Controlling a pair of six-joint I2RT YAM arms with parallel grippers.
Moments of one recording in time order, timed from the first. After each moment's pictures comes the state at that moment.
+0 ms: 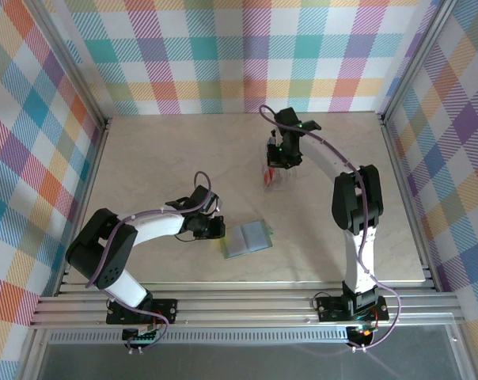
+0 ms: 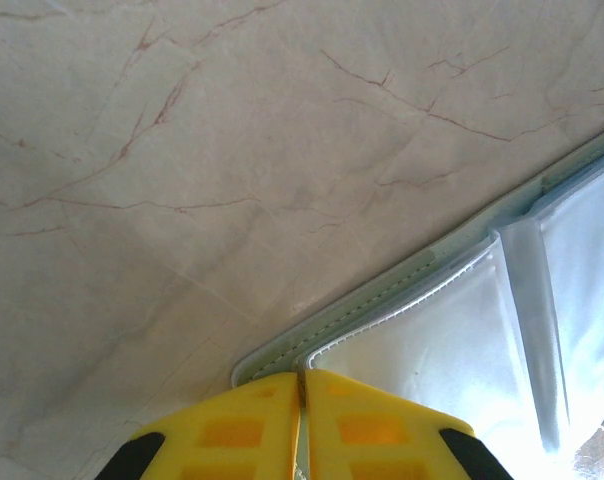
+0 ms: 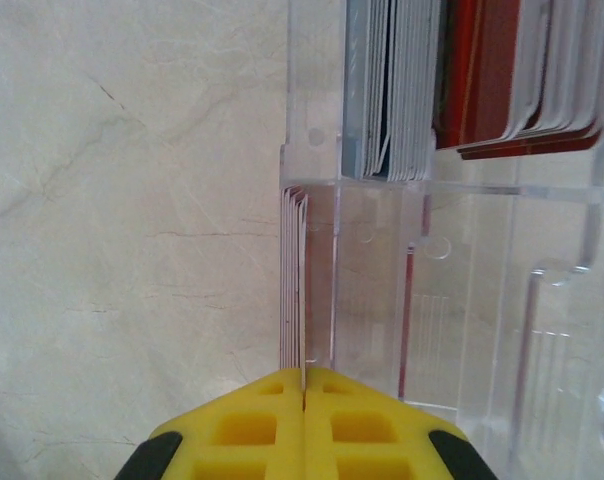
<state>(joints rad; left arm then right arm) -0.60 1.59 0.76 -0.31 0.26 -0.58 0.40 2.12 1.85 -0.92 -0.17 0.32</state>
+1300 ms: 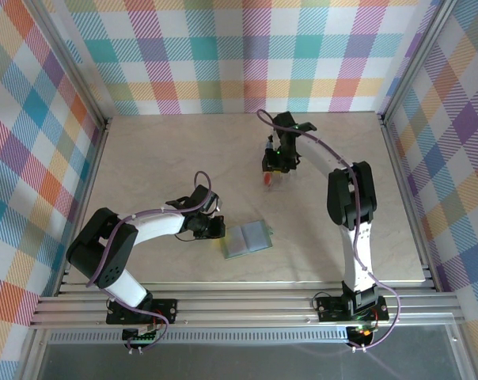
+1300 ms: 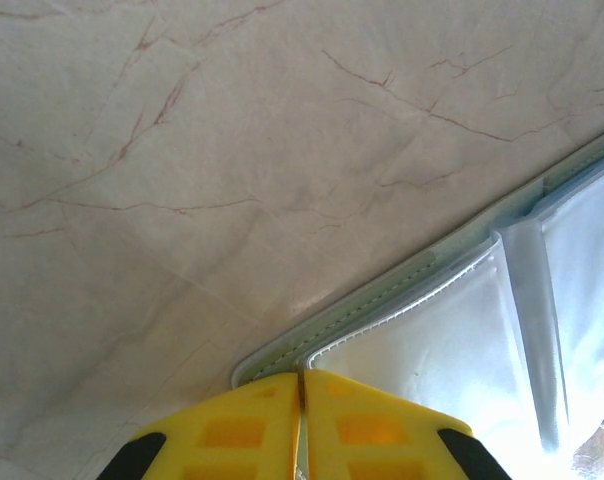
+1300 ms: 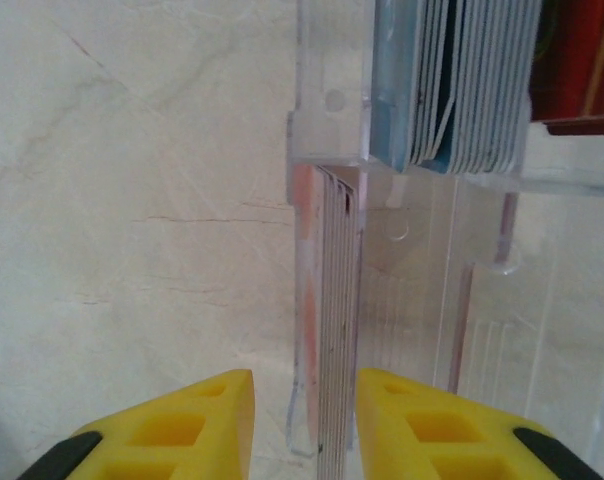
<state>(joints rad) -0.60 1.59 0.76 -0.32 0.27 -0.58 0.39 2.20 1.89 -0.95 -0.23 0.31</state>
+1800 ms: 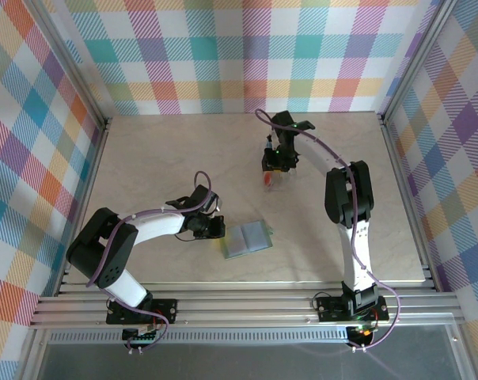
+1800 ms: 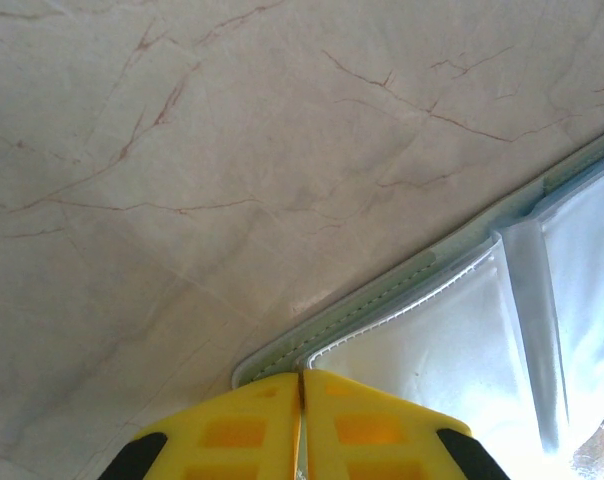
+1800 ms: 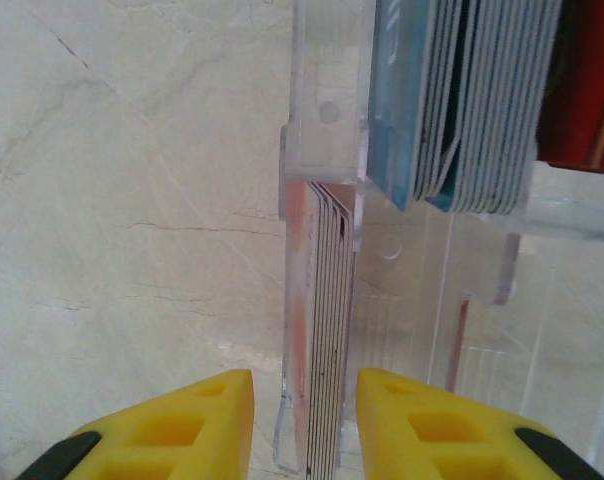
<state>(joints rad) -0.60 1.59 0.76 -0.32 0.27 -0.58 0.40 2.23 1.94 -0.98 -0.21 0.28</state>
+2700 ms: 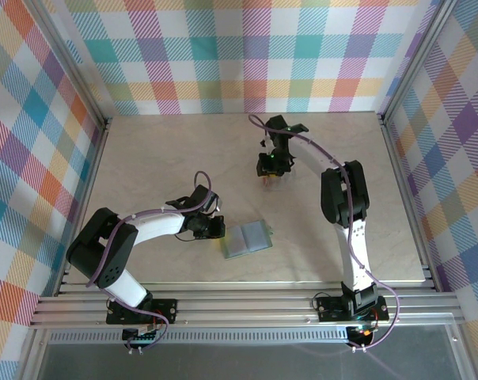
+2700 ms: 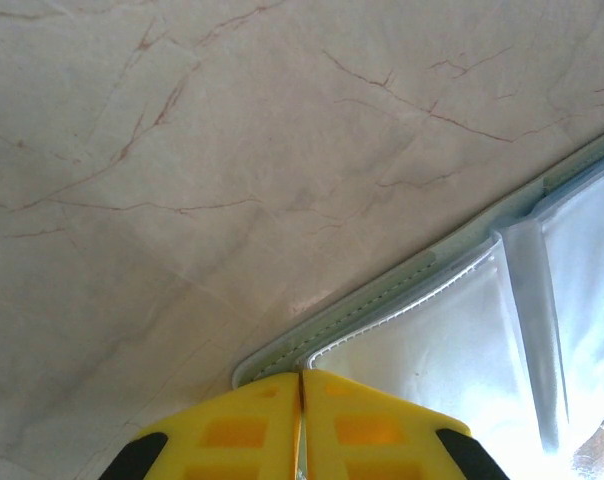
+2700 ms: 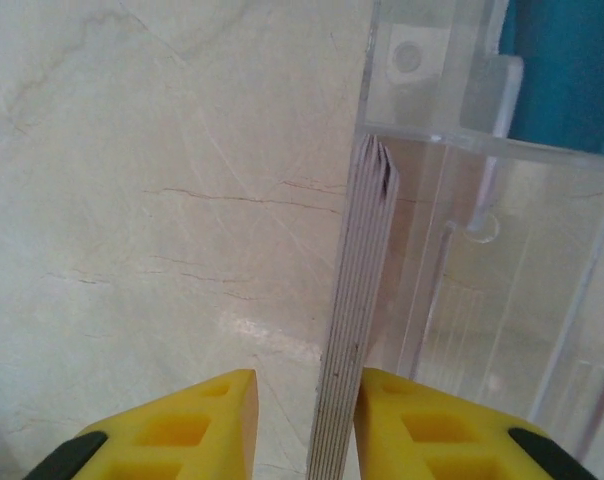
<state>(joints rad) -0.60 1.59 0.76 -0.32 0.27 -0.58 0.42 2.25 1.93 -0.98 -0.27 0.26</state>
